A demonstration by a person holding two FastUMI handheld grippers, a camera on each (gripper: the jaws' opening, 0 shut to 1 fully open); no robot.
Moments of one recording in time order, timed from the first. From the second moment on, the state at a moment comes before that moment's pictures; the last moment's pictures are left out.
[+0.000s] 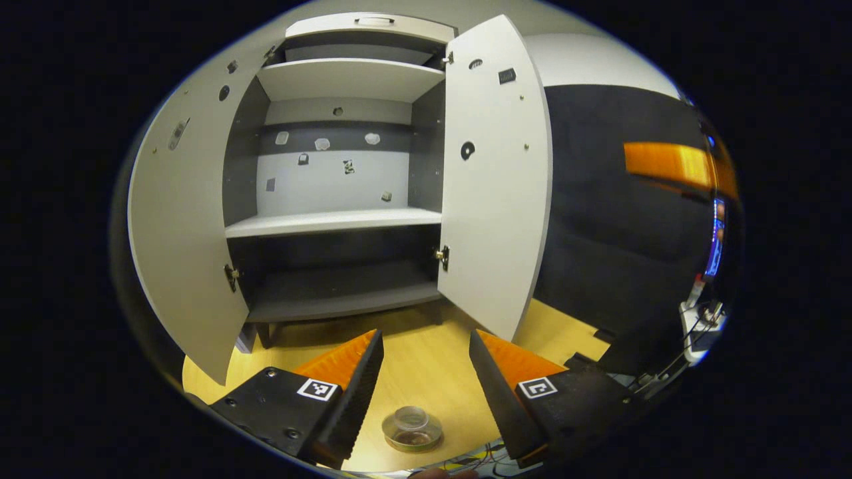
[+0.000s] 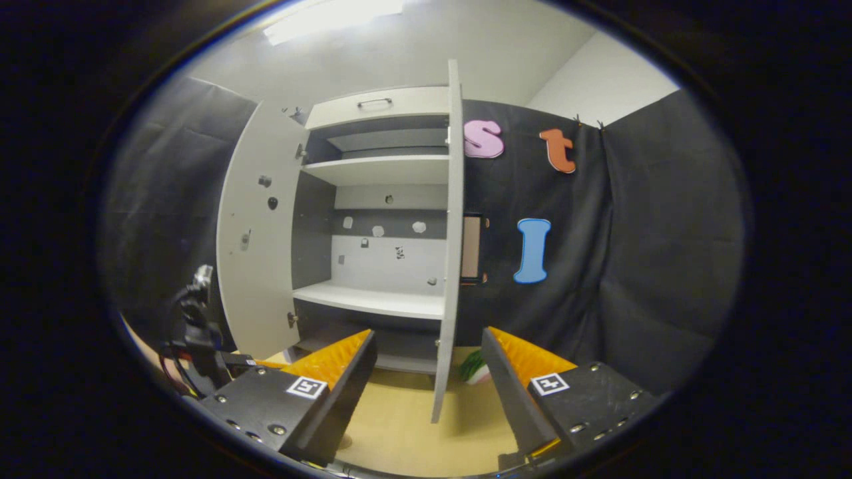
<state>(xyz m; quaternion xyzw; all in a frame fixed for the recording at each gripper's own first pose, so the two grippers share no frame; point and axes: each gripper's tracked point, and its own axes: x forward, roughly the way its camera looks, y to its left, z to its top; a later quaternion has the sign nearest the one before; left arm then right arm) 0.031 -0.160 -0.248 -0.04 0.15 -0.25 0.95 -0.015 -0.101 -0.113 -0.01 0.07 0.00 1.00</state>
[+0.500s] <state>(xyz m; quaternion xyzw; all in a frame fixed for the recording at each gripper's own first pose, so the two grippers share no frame) 0.065 -0.127 -0.138 -0.06 0.14 -0.20 0.97 0.036 -0.266 -0.102 -0.04 0.07 -0.09 0.99</state>
